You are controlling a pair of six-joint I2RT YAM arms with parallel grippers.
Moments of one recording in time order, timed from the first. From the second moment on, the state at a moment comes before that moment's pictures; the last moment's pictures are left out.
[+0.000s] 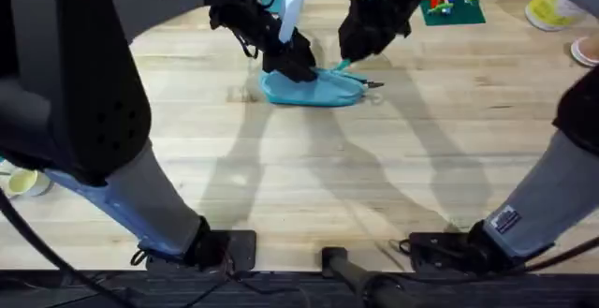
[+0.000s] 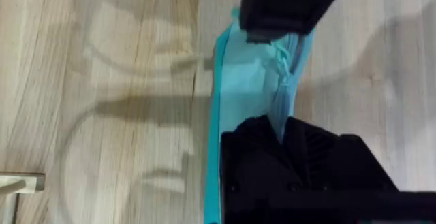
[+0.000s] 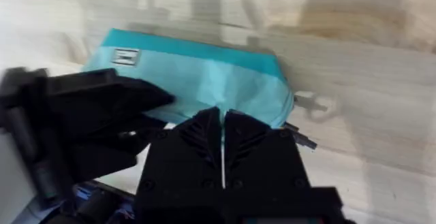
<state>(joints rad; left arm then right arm) -0.23 1.89 1.41 -0.90 0.74 1.17 0.36 1.99 1.80 -1.19 -0.27 0.37</state>
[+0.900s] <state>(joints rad) -0.23 1.89 1.41 -0.90 0.74 1.17 0.35 1.97 1.83 -1.33 -0.25 0.29</state>
